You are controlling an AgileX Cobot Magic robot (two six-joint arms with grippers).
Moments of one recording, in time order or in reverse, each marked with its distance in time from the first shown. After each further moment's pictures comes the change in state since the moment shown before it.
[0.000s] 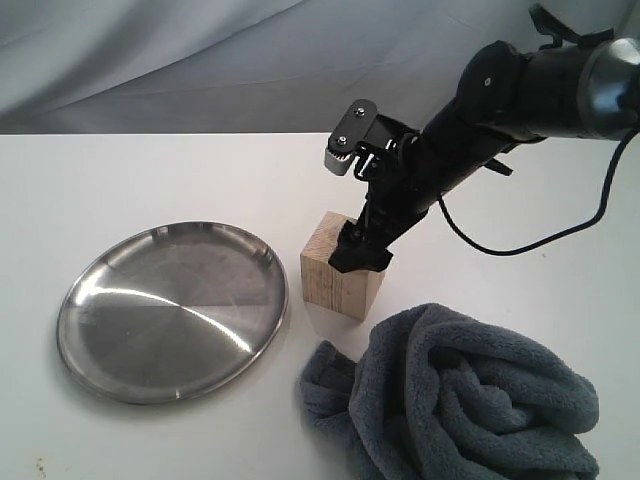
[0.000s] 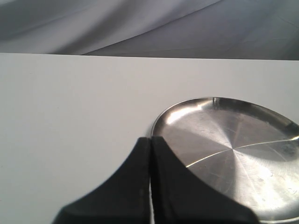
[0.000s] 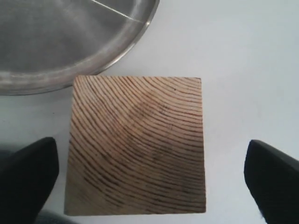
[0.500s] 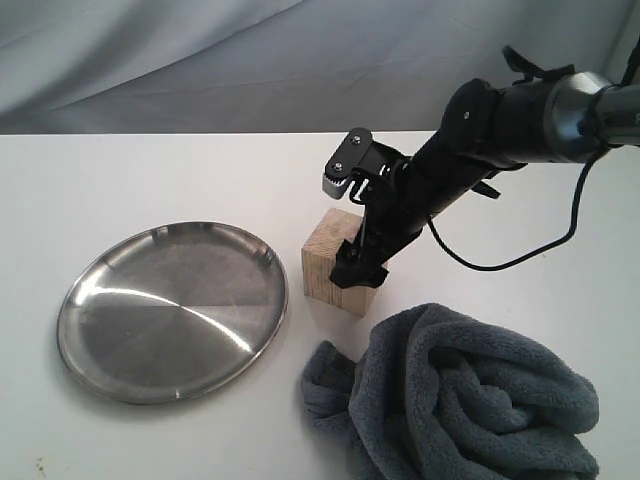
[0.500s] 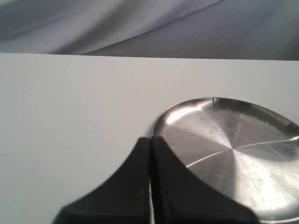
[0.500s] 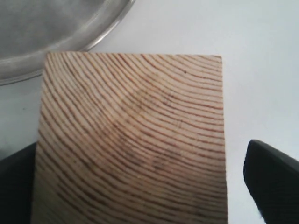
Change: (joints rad) left arm 0.000 0.000 0.000 0.000 0.000 0.000; right arm 0.000 0.084 0.000 0.002 -0.062 0.000
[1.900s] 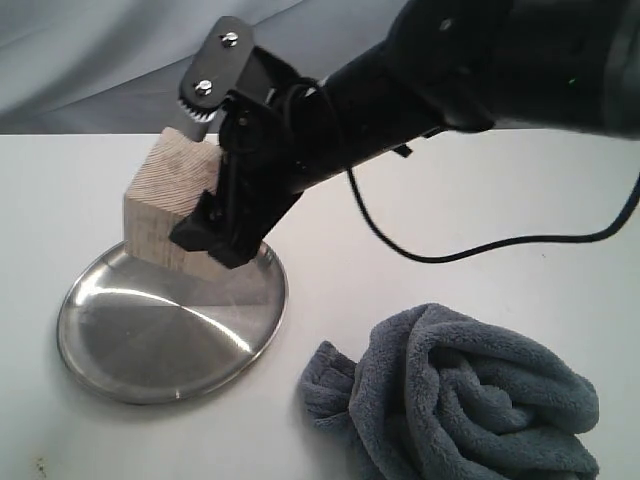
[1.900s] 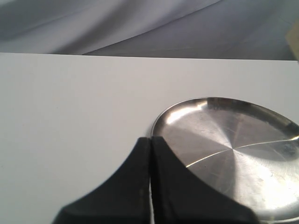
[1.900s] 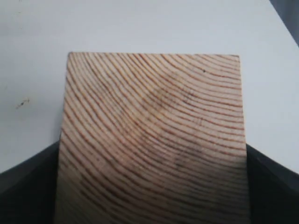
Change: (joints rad) left arm 0.000 0.000 0.000 0.000 0.000 0.000; right arm 0.292 -0.285 0.002 0.276 -0.036 -0.168
